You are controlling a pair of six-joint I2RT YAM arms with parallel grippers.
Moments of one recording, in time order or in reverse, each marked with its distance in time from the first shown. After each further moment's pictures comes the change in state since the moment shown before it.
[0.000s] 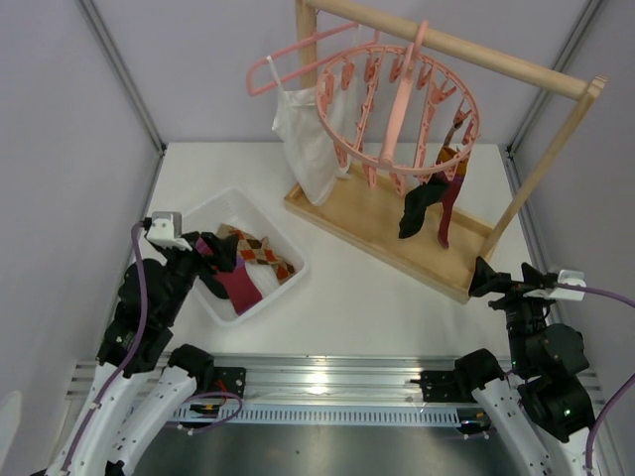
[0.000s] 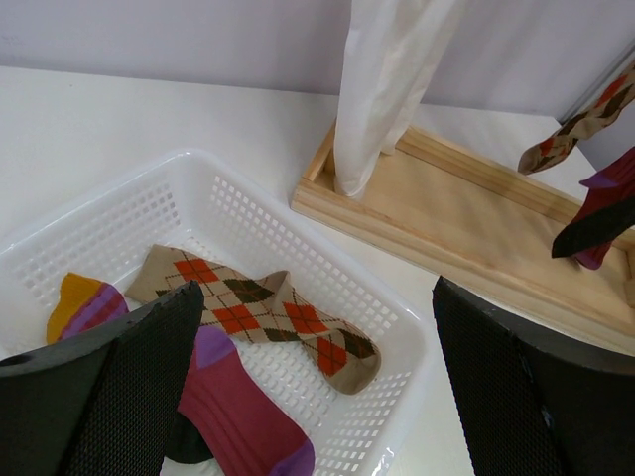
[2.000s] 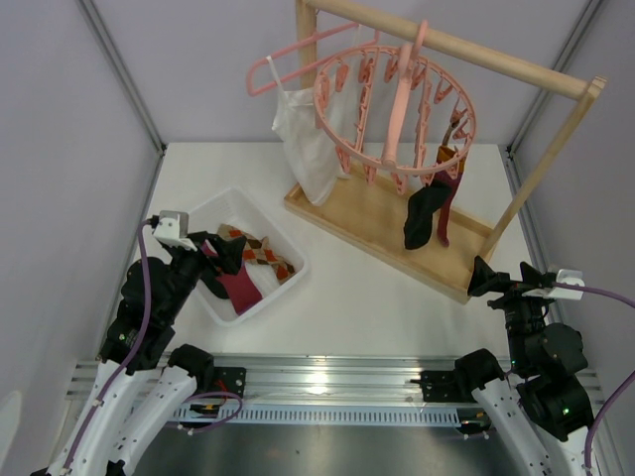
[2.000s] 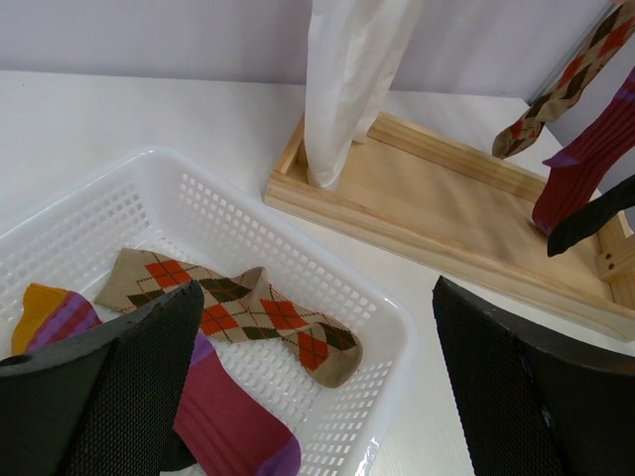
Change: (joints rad) left arm 0.008 0.013 -0.014 0.022 0.098 -0.002; right arm -0.002 0.000 -0.010 0.013 -0.011 -0.001
